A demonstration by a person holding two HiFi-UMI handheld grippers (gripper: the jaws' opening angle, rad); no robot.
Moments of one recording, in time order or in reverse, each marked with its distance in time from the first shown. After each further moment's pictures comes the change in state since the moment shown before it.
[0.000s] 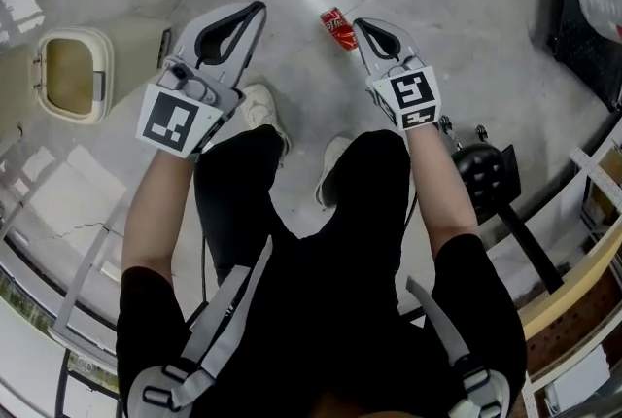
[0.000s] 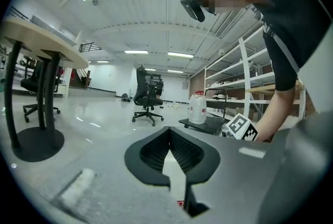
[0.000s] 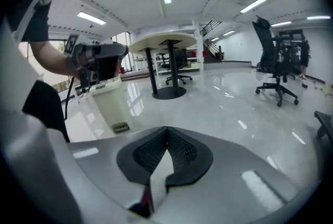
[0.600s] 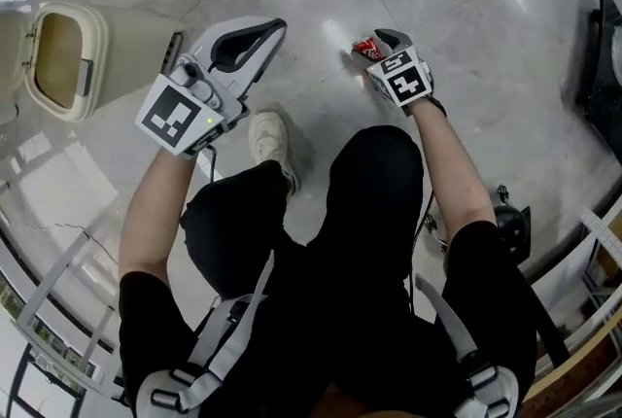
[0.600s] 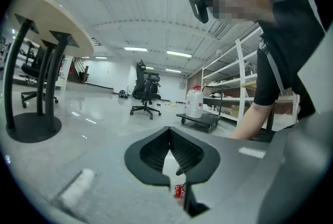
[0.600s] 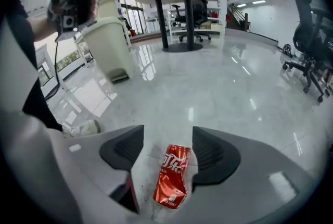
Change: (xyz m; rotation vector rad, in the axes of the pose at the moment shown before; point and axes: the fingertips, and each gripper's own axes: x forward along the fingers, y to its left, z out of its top) left arm -0.011 0.015 -0.101 -0.033 -0.023 -0.054; right arm 0.146 -0.007 -0.182 -0.114 0.424 0.166
